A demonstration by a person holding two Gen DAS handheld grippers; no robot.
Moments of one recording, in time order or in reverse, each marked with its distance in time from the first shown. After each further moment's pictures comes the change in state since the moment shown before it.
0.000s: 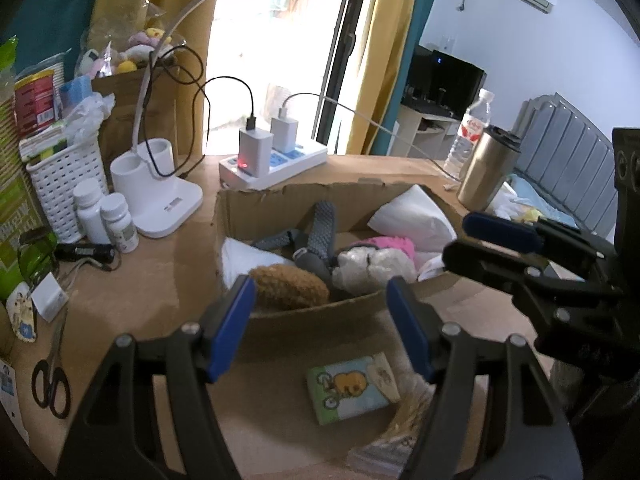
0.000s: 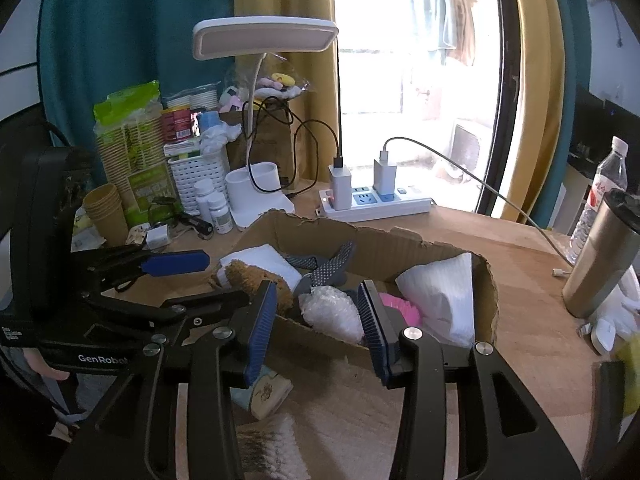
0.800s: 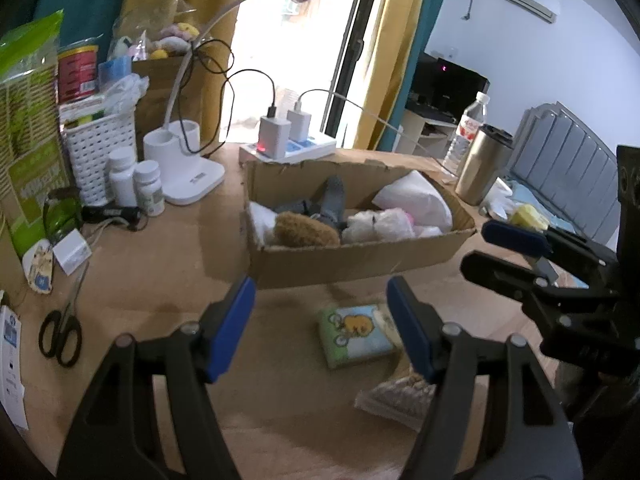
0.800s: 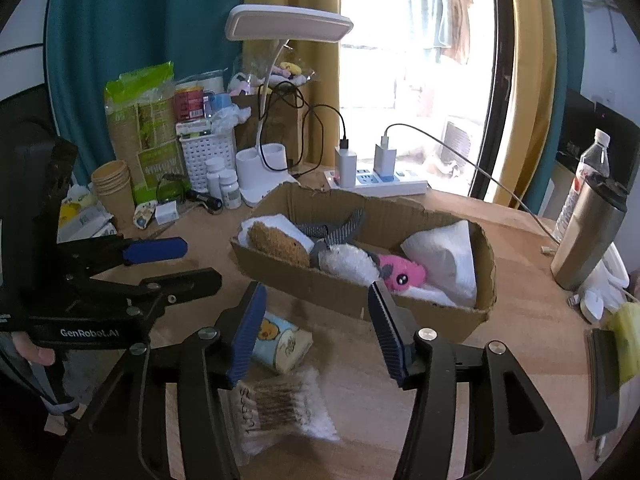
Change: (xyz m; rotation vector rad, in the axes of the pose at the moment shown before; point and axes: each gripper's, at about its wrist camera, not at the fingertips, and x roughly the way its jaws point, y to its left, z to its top) left arm -0.036 0.012 -0.039 -0.036 -0.020 0.009; right arm -0.024 0.028 -0.031 -0.014 0.024 -0.049
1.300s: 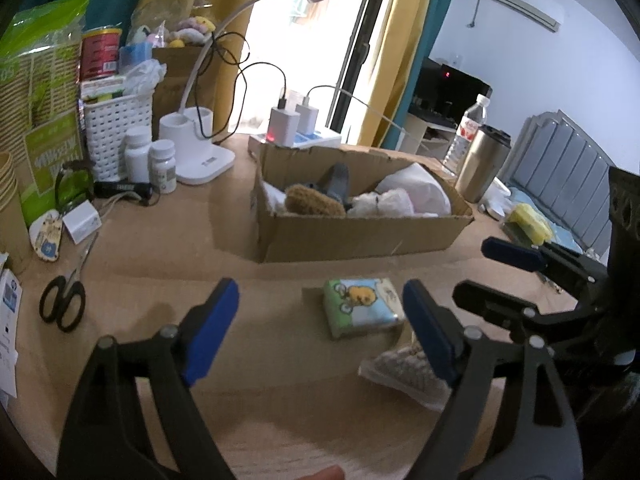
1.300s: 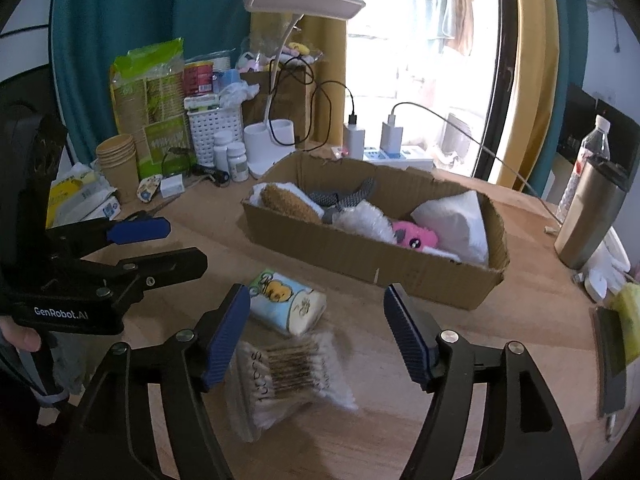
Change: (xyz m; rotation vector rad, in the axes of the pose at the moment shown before) left arm -0.015 0.005 -0.026 -0.033 -0.013 0.000; right arm 0.000 0.014 -0.029 -0.014 0.041 0.003
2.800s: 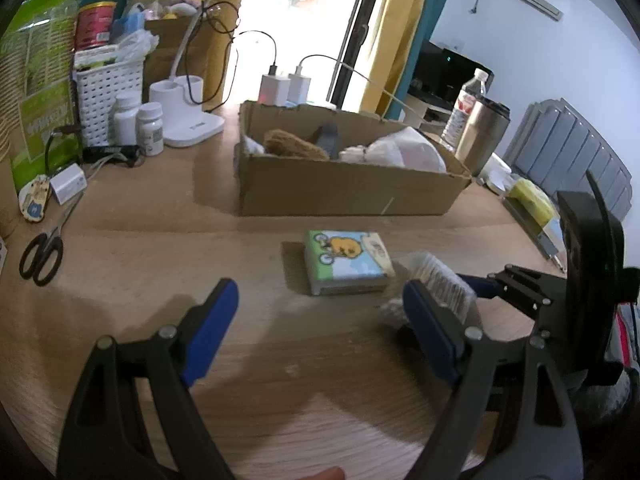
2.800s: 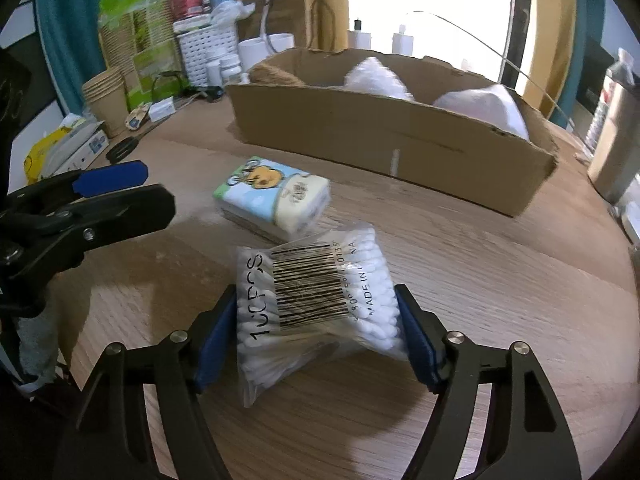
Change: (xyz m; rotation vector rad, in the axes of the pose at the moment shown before) left arm 0.017 -0.019 -0.029 0.003 0.055 0.006; right arm 0.043 -0.011 -0.050 0.033 0.205 0.042
